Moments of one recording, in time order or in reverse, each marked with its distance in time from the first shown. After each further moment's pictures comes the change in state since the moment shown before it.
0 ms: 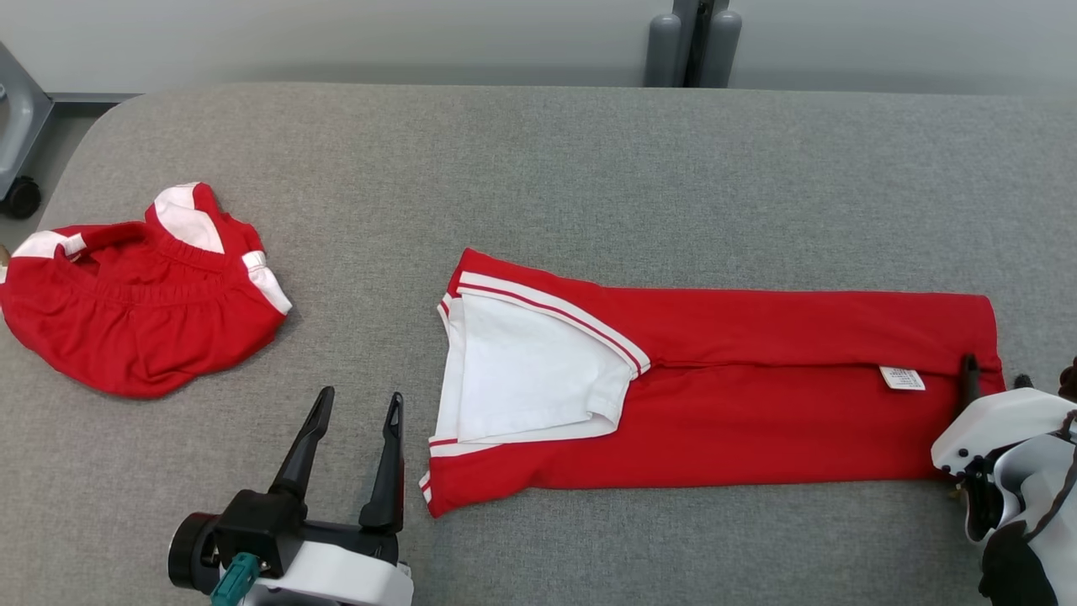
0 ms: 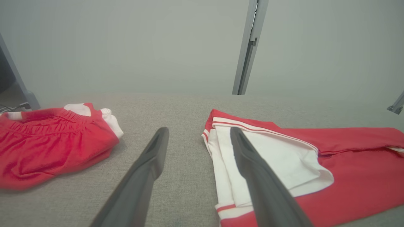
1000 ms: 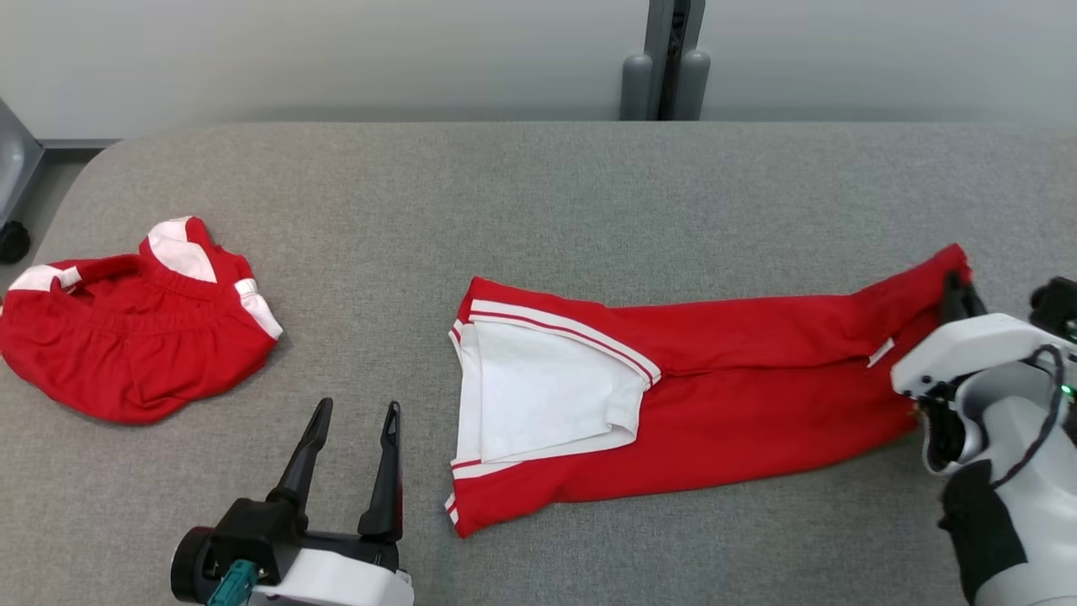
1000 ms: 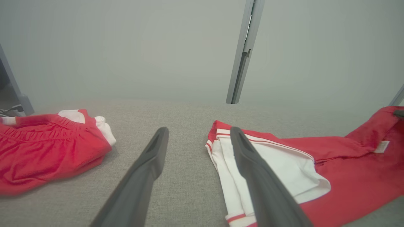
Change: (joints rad) left arm 0.008 0.000 -0.003 0.005 -0.031 0.011 0.000; right arm -0.049 0.027 0.184 -0.136 0.188 0.000 0.000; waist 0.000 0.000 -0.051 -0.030
